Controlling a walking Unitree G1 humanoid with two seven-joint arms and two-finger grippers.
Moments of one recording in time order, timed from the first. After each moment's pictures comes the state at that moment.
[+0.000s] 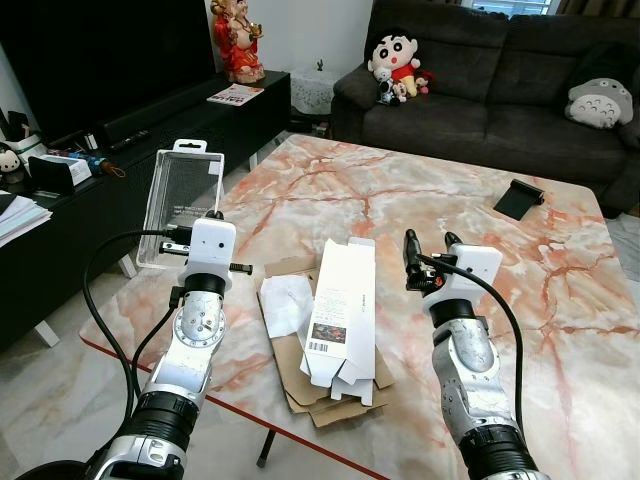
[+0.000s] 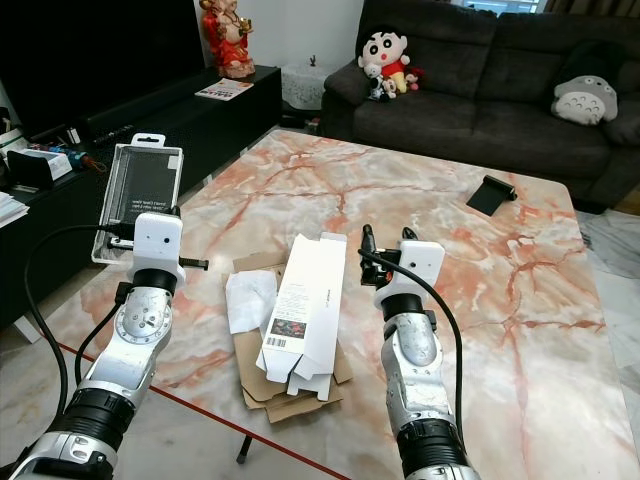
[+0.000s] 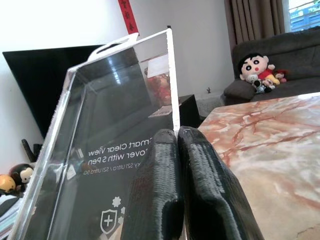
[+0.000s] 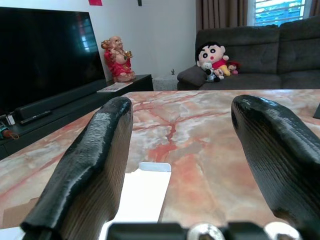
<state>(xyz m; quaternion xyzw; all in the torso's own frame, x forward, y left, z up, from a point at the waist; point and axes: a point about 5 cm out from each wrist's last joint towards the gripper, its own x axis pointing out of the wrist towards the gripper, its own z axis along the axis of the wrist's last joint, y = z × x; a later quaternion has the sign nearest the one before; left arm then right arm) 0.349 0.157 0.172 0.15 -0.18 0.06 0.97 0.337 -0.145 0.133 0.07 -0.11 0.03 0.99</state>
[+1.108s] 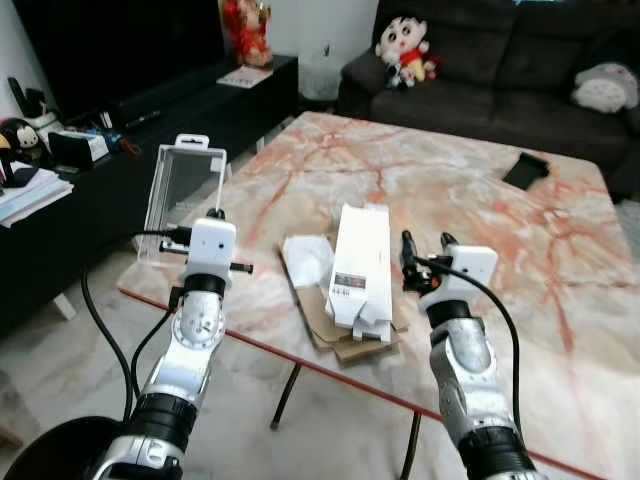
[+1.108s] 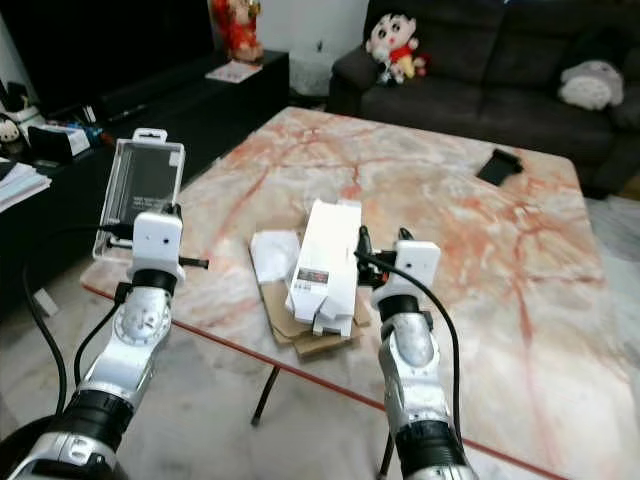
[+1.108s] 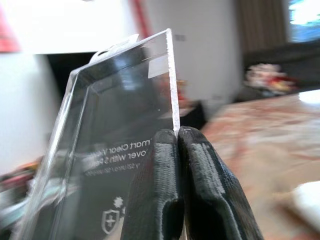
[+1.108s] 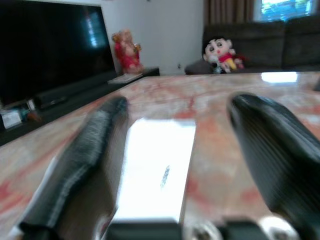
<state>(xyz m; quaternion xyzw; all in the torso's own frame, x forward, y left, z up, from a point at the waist) 0.348 0.147 0.176 0.14 -0.20 0.04 0.97 0.335 -0.149 0.129 0.06 -0.11 0.02 0.99</state>
